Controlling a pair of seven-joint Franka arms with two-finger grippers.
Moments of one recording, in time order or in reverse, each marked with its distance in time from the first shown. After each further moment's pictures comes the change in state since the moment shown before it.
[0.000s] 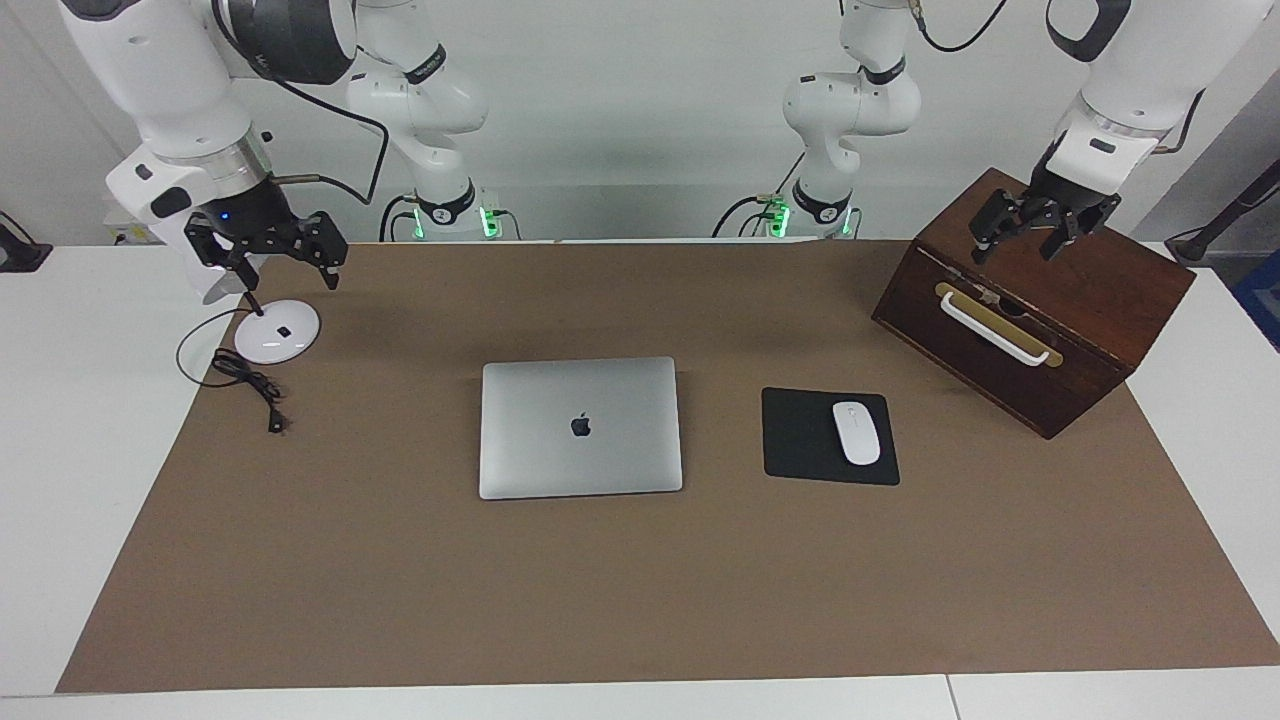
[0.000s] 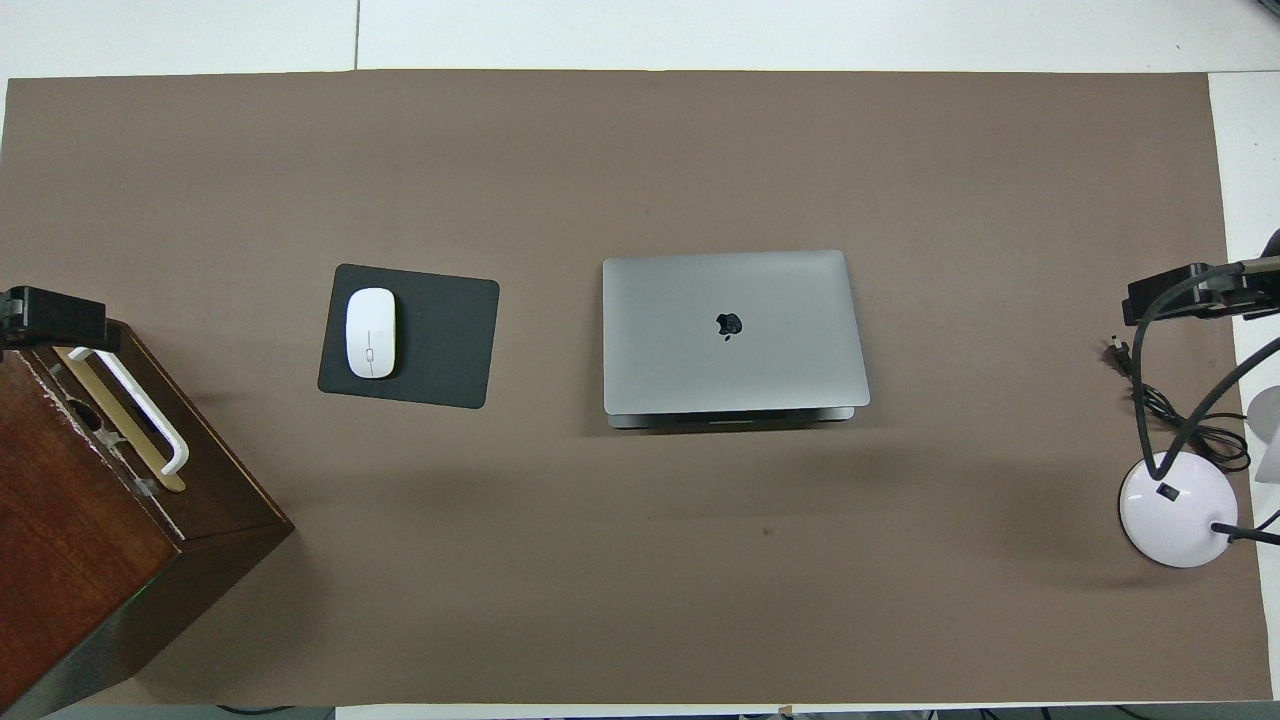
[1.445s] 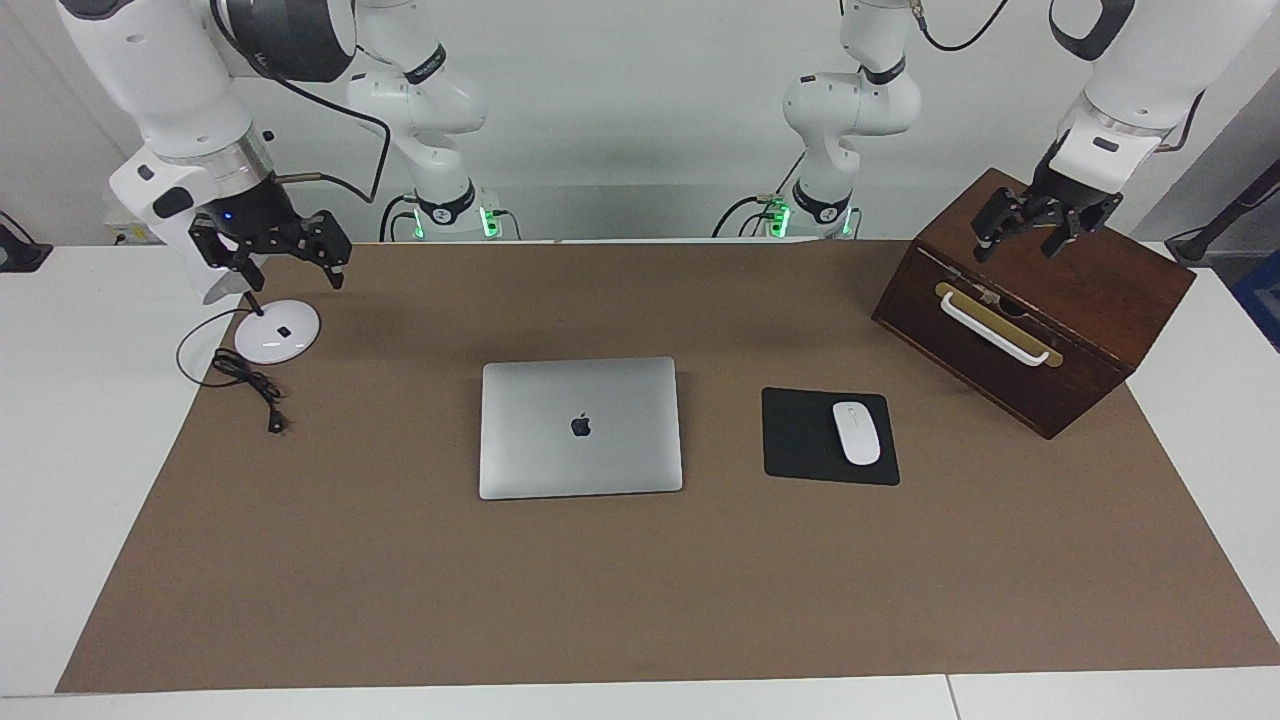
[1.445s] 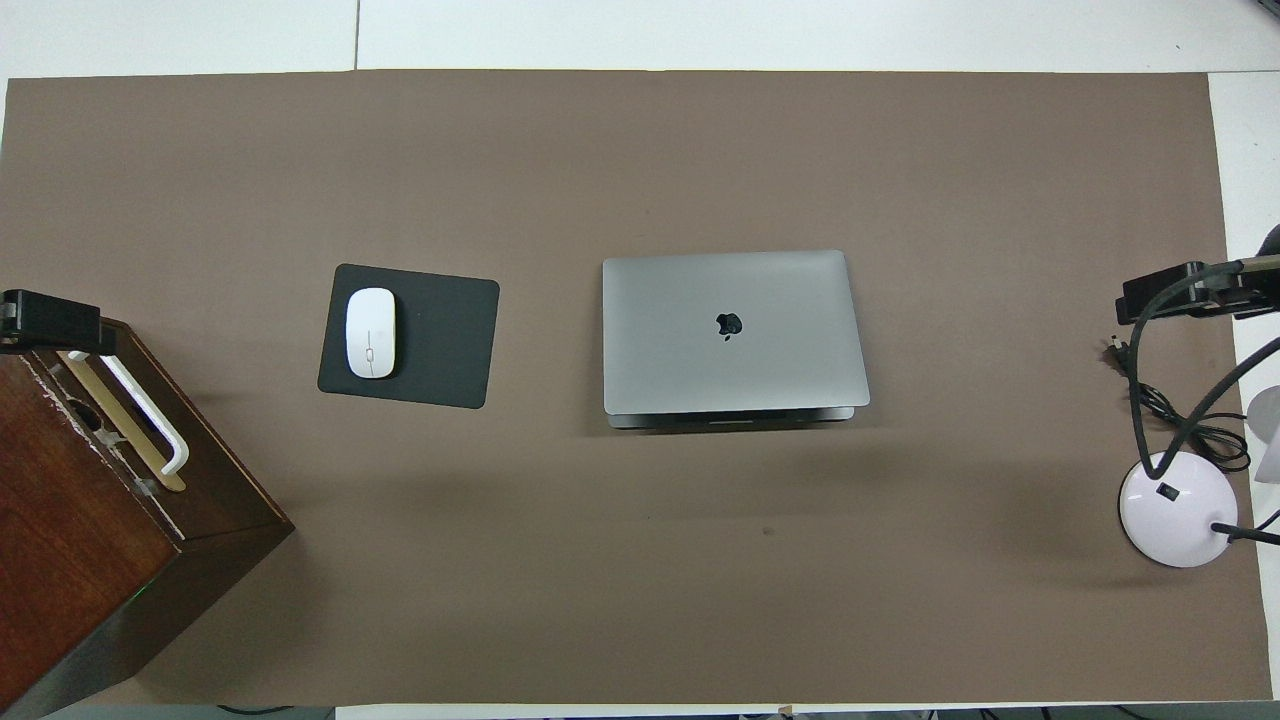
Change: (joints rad) left arm 0.000 -0.003 0.006 -0.001 0.000 -0.013 -0.004; right arm 0.000 0.000 0.000 0.000 0.021 0.002 0.000
